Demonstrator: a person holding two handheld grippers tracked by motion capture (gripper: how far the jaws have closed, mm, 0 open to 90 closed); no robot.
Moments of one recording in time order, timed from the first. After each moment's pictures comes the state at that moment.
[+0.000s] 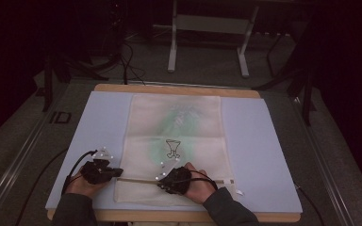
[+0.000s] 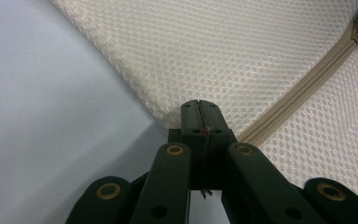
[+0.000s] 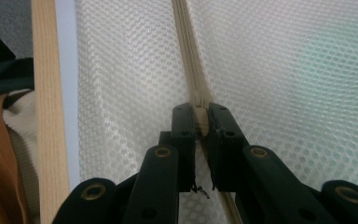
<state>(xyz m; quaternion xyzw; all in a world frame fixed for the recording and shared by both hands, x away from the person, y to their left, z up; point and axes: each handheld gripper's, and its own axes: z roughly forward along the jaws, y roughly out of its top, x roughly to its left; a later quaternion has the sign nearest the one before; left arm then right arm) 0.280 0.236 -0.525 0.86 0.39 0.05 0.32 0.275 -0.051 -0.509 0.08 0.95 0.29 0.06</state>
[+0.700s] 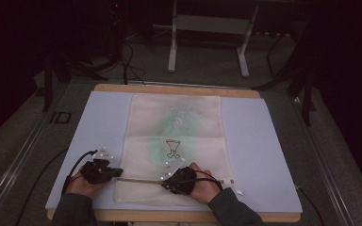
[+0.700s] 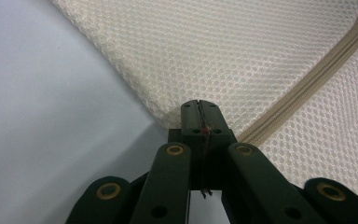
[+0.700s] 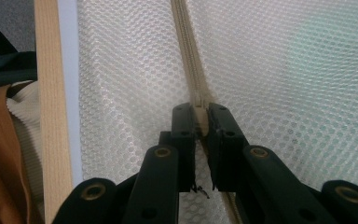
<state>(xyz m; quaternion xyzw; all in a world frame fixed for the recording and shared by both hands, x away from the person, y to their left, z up) 0.280 0.236 -0.525 0.86 0.39 0.05 0.32 0.275 -0.064 -0.507 0.08 0.95 0.29 0.06</state>
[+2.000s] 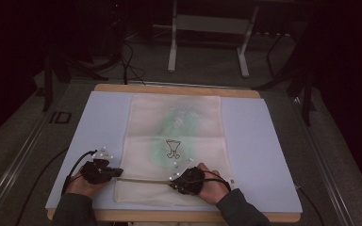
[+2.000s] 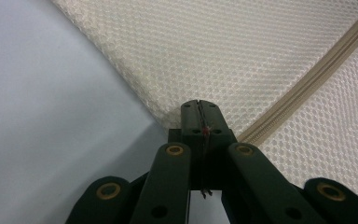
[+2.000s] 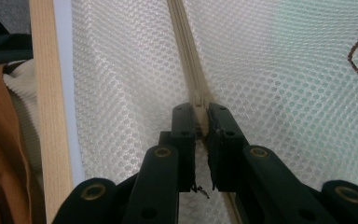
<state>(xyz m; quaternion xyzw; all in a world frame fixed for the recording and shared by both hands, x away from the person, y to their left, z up) 0.280 0.237 -0.525 0.86 0.39 0.05 0.32 0.275 -0.087 -0.506 0.09 0.95 0.28 0.06</state>
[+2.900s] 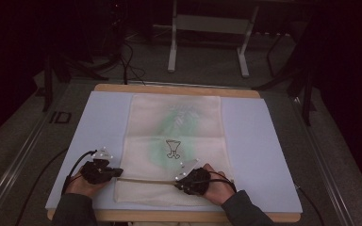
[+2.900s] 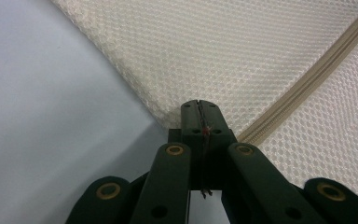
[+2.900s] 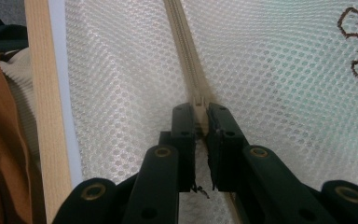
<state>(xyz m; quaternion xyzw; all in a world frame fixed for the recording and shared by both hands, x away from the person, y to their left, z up) 0.280 0.237 -0.525 0.86 0.39 0.05 0.32 0.276 -0.103 -0.509 0.11 0.95 0.28 0.06</state>
